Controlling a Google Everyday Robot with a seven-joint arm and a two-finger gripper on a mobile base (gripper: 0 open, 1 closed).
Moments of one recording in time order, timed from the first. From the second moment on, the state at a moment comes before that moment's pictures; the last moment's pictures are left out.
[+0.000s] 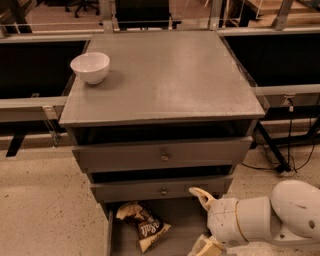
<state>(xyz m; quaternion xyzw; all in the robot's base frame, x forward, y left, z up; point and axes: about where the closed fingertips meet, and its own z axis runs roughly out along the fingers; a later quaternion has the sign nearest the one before) 0.350 -0.071 0.678 -0.58 0.69 0.25 0.34</state>
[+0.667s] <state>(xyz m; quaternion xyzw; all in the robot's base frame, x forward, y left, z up) 0.338 -0.033 0.595 -0.58 0.67 0.25 0.40</state>
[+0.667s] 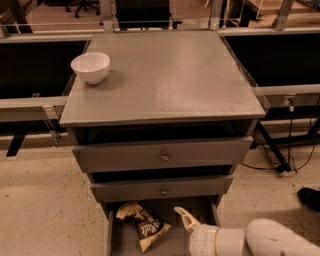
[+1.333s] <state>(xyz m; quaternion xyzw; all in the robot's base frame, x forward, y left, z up) 0.348 -0.015 0.502 -0.56 0.67 0.24 0.42</state>
